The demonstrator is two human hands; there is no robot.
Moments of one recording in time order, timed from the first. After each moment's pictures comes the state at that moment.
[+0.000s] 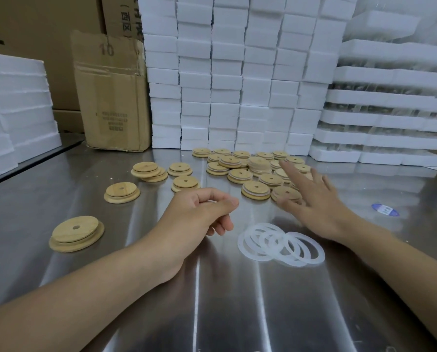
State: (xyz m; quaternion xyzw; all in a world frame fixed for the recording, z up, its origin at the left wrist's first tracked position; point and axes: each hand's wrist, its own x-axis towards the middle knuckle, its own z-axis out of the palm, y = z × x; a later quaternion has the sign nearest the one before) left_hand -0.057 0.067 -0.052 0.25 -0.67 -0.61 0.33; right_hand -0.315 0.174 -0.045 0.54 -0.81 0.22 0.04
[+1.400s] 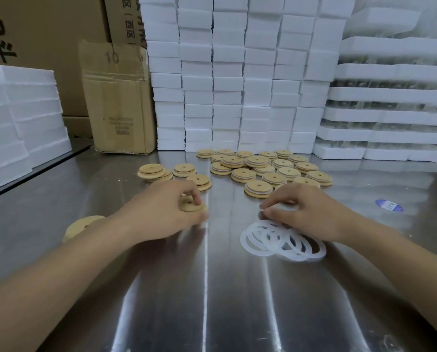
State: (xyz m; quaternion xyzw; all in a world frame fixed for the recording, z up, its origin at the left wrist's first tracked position) left_hand -0.019 0.014 -0.029 0.32 -0.92 -0.16 0.17; right_hand -0.290 0.181 -0.037 0.63 -0.72 0.28 -0.05
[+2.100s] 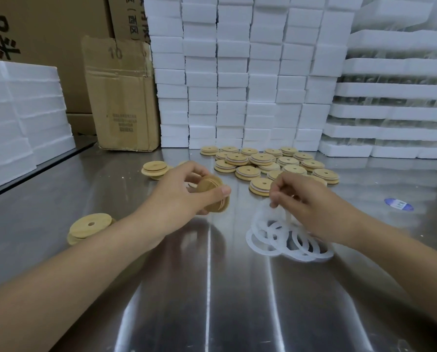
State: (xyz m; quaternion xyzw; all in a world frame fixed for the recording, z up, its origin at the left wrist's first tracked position) left_hand -0.042 0.033 -0.036 0.30 -0.74 -0.48 0.36; right_hand -0.271 0.179 -0.033 0.63 -0.69 0.35 -0.06
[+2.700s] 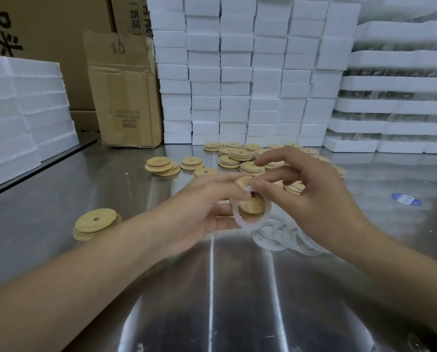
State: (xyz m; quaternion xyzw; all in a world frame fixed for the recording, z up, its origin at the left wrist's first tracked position) left_hand -0.049 0.057 -0.034 0.13 -0.64 -0.73 0.19; right_hand -0.220 0.187 -0.025 0.64 -0.57 0.52 0.01
